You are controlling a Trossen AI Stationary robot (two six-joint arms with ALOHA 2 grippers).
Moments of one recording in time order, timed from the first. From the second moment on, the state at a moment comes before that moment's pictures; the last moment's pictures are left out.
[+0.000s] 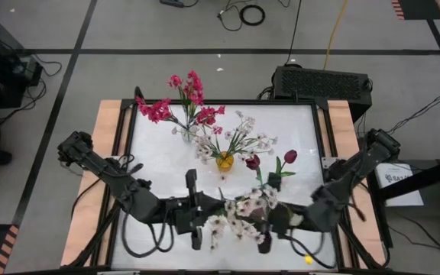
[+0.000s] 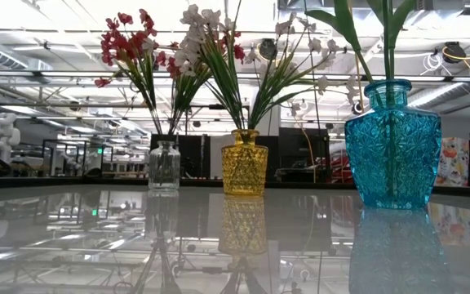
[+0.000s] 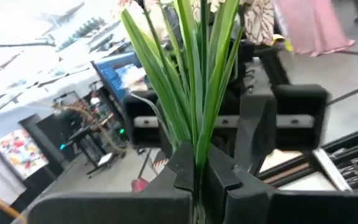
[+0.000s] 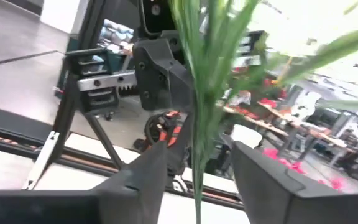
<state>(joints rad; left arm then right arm) -0.61 1.62 1.57 0.17 -0.65 0.59 0.70 1.54 1.40 0.21 0.85 -0.41</state>
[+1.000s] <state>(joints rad) -0.47 1.63 0.97 1.25 -0.47 0.77 0.92 1.53 1.45 0.27 1.13 -0.68</state>
